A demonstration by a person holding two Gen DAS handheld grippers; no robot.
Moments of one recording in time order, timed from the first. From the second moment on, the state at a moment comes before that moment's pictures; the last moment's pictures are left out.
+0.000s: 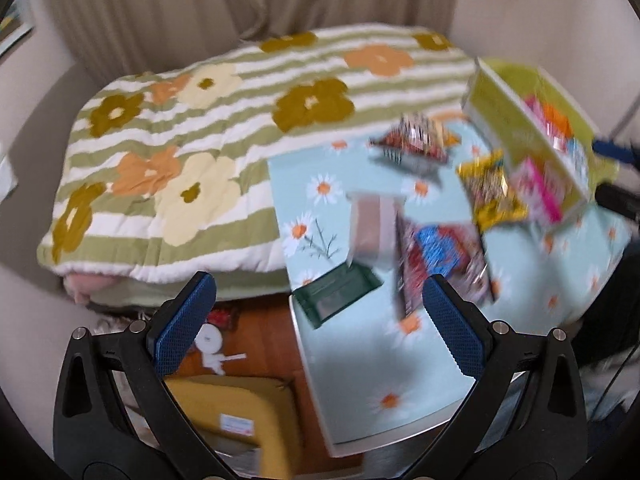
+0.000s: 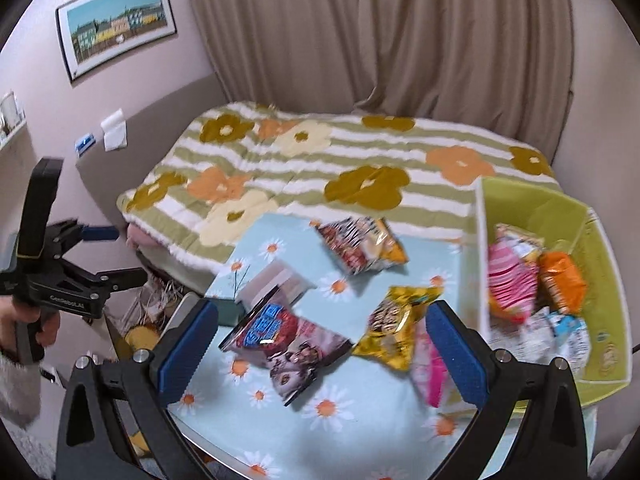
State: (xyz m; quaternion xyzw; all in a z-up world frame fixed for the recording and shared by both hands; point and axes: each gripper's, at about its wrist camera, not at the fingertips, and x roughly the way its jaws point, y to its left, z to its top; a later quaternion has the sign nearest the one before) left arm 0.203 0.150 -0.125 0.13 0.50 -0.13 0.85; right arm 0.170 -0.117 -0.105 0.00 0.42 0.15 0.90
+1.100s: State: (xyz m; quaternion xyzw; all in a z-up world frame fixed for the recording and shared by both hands) left arm 0.256 0.094 -0.290 0.35 0.59 -0.31 0.66; right arm 0.240 -0.034 -0.247 -0.23 0.56 0.33 0.73
